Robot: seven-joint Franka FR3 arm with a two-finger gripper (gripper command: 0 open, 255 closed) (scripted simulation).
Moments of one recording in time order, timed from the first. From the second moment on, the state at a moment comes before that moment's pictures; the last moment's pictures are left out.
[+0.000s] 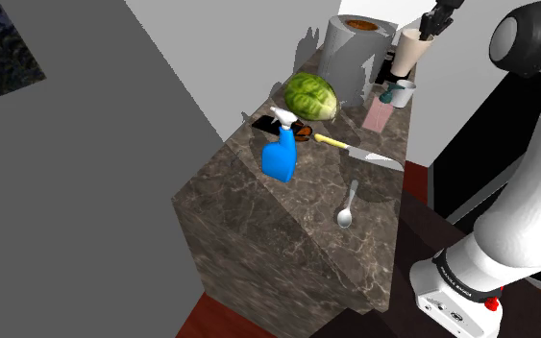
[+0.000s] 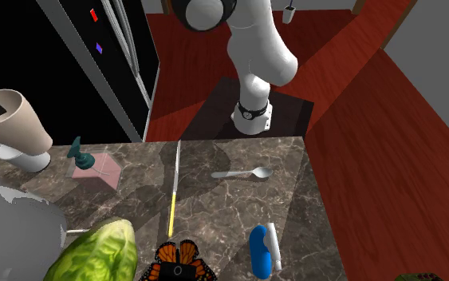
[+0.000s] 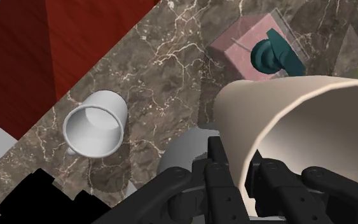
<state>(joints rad) -0.38 0.48 -0.54 -1.10 0.36 1.49 -0.61</state>
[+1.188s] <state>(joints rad) -0.42 0.59 -0.53 -1.12 0.41 1.61 -0.67</state>
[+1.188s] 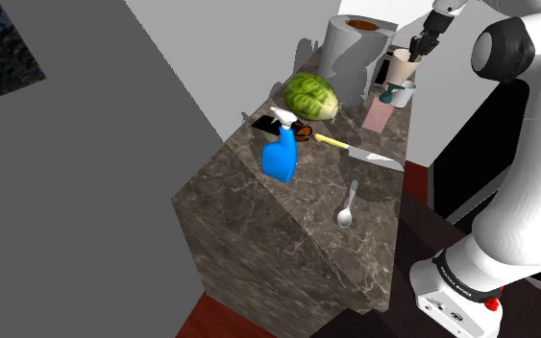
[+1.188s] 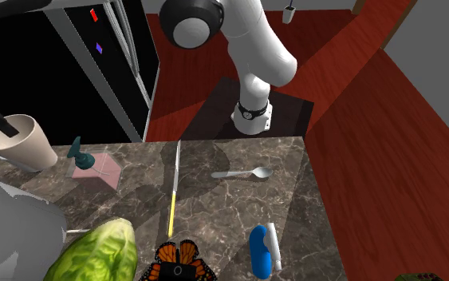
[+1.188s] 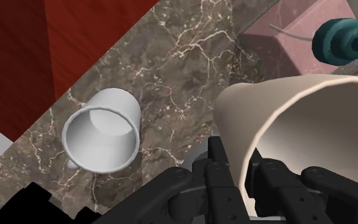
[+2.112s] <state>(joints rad) -0.38 0.59 -0.52 -1.32 0.42 1.80 -0.71</state>
